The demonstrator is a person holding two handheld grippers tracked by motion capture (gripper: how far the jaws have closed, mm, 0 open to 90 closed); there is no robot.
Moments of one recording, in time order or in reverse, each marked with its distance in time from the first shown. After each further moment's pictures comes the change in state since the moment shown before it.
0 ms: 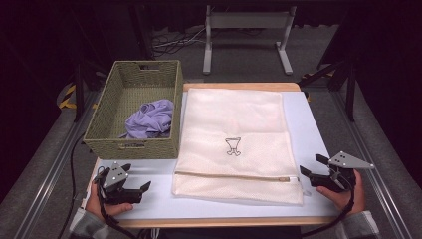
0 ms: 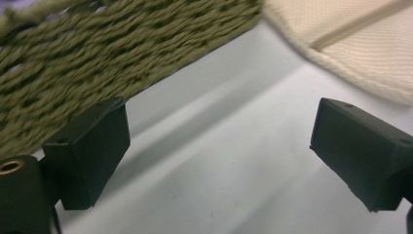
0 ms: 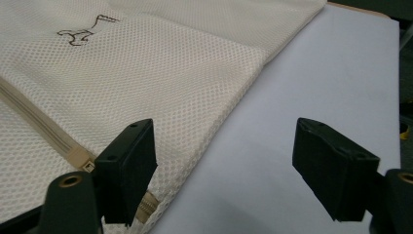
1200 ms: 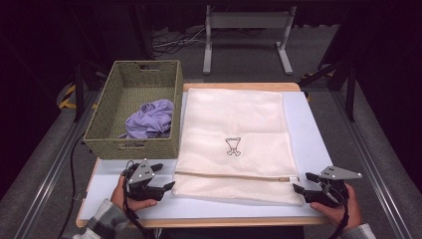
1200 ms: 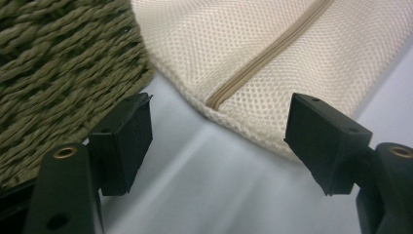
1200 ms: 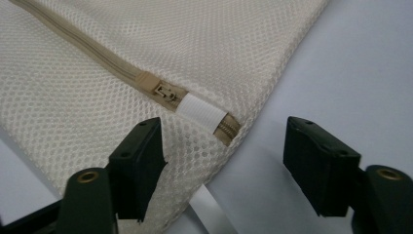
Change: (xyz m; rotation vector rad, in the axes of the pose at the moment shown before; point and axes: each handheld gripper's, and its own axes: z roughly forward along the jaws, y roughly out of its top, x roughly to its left) left arm -0.038 0.032 0.045 0.050 -0.246 0.150; right arm 0.033 -0.021 -0.001 0.179 0.098 0.044
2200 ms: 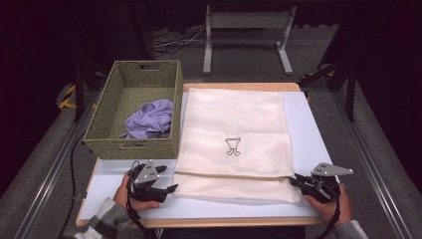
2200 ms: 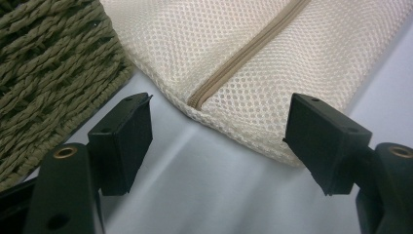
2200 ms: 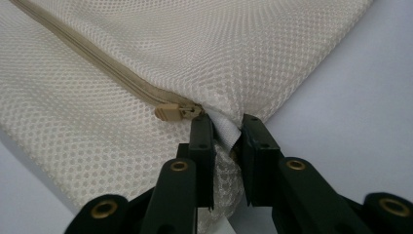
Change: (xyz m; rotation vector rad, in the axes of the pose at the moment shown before) left arm -0.003 0.001 0.005 0.044 -0.018 0.021; right arm 0.006 0.011 0.012 -0.026 0.050 -0.005
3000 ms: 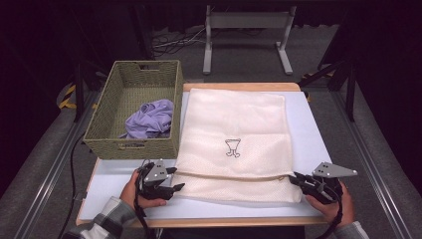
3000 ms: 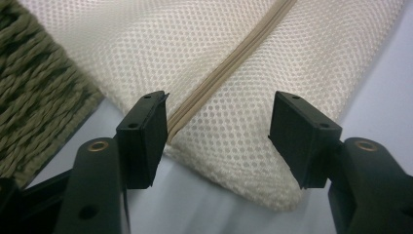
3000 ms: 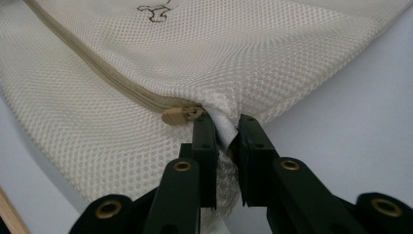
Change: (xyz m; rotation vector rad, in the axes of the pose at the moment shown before) left arm -0.007 0.018 0.016 0.039 -0.064 0.068; right arm 0.014 0.015 -0.015 -0.049 0.005 -0.061
